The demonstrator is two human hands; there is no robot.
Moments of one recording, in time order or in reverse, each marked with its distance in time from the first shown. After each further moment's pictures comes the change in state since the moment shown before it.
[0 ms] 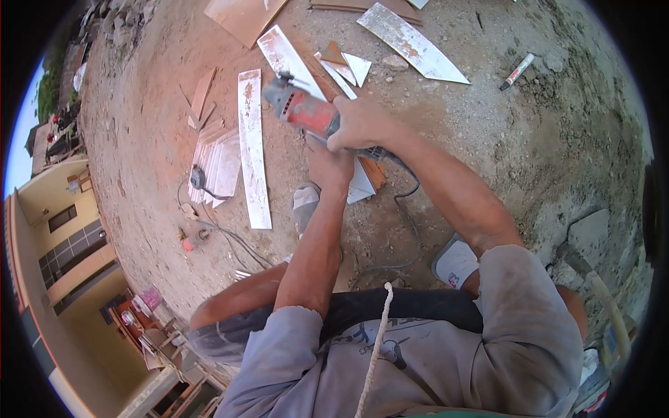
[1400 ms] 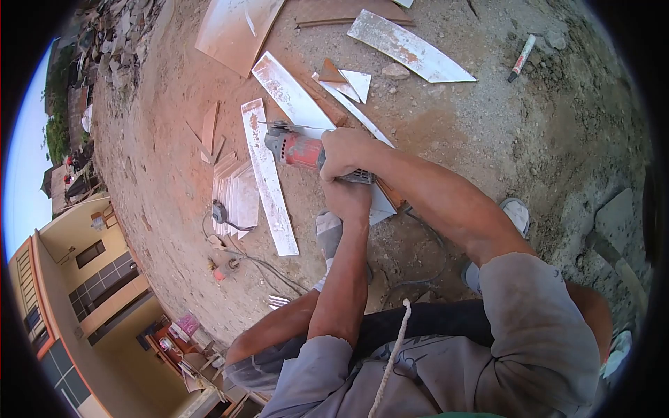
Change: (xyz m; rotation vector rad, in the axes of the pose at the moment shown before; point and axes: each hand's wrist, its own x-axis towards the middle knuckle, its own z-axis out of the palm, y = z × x) left_hand -0.011 0.020 -0.012 -0.147 0.029 -0.157; right_hand 0.046 -0.011 0.034 -0.012 -0.144 0.047
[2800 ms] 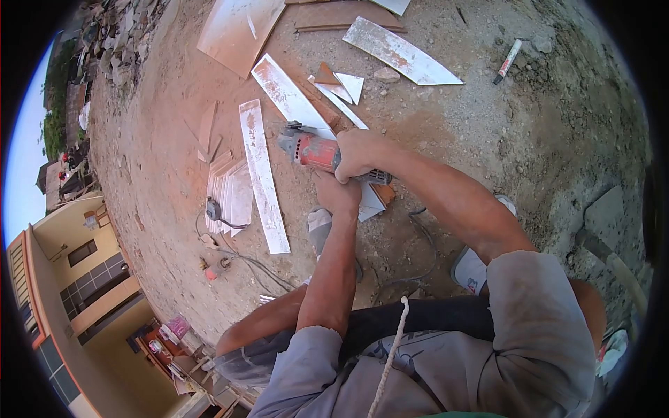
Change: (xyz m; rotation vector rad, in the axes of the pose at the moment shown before) left_hand 0.006 -0.021 0.007 0.142 -0.010 0.138; right_hand -0.045 0.013 -0.016 -0.043 -0.065 0.038
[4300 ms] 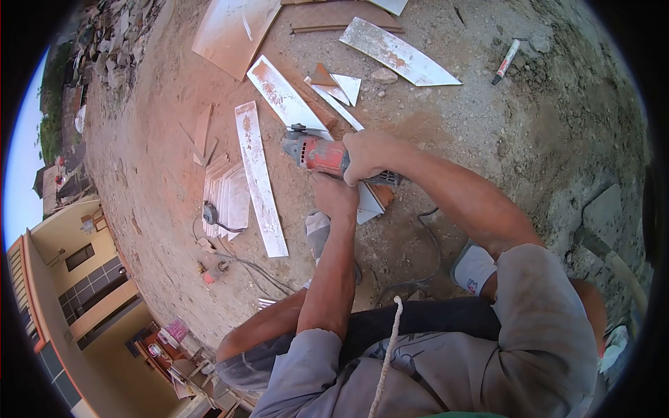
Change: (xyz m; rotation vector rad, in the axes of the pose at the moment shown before) left_hand -0.003 0.010 -0.006 0.073 0.036 -0.007; right_hand -0.007 0.014 -0.004 -0.019 -0.035 0.003
